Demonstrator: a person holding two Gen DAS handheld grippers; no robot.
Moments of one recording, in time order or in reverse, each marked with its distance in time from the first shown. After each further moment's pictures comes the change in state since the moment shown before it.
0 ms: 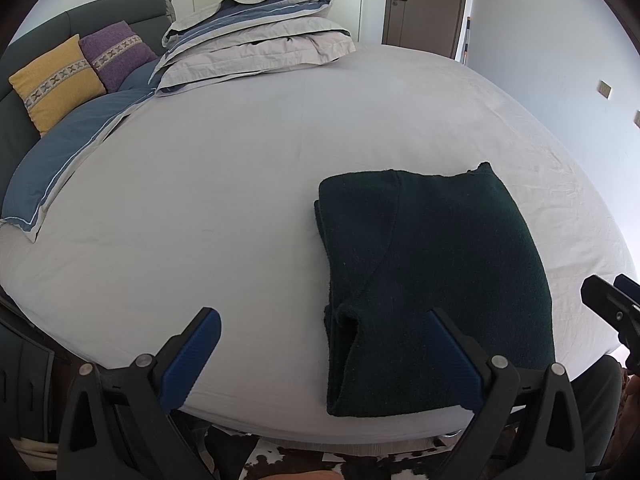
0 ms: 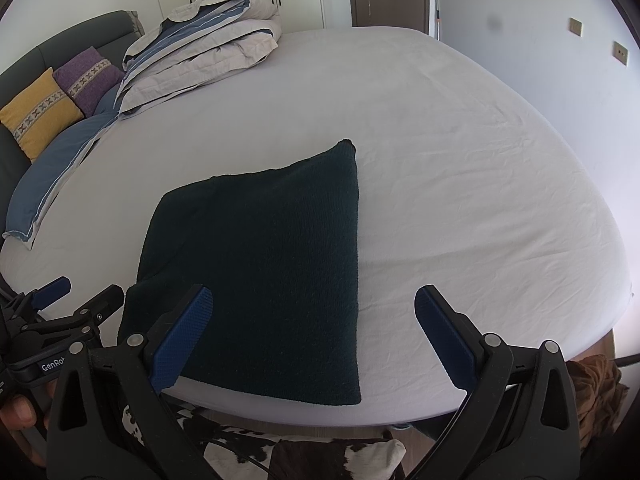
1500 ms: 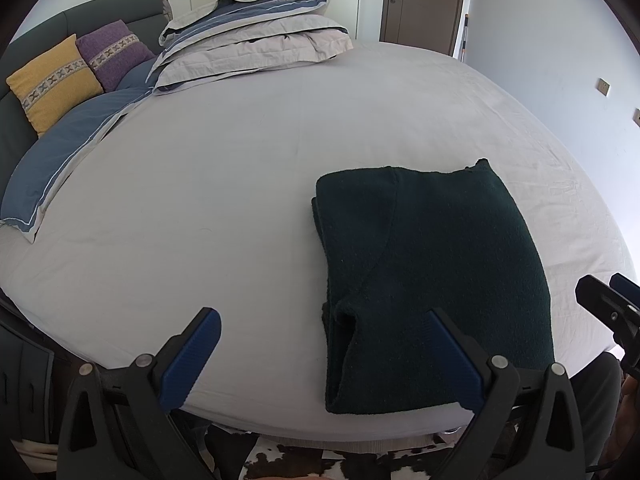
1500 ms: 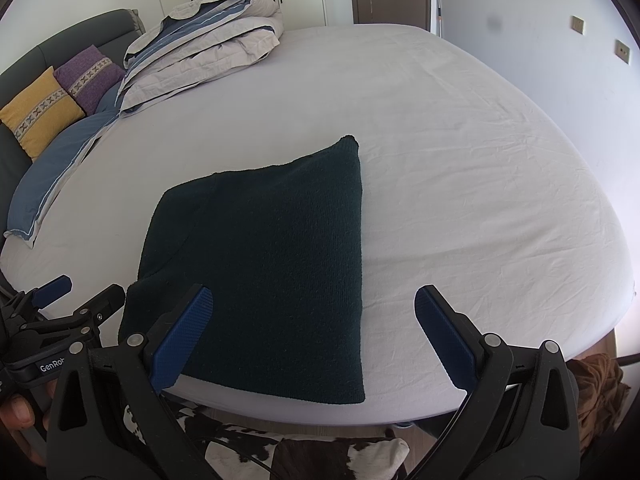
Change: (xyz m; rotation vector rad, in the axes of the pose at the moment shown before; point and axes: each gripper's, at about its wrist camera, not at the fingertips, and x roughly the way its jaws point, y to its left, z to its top) left arm 0.004 0.001 0.000 0.005 0.008 -0.007; right arm 0.004 0.003 -0.002 -0.004 0.005 0.005
